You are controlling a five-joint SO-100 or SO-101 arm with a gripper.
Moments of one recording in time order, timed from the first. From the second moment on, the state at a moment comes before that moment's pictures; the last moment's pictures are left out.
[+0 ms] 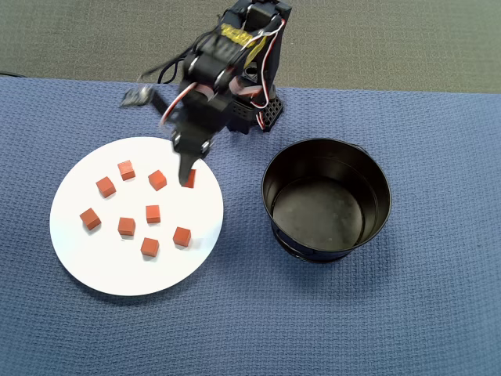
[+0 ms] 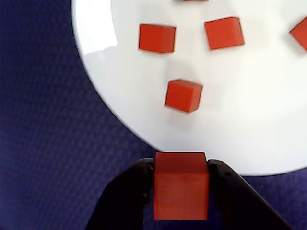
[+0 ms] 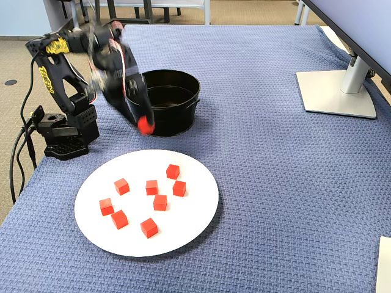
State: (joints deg) arm 23.9 121.9 102.9 76.0 -22.4
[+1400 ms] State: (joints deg) arm 28.1 106.9 109.4 64.3 -46.1
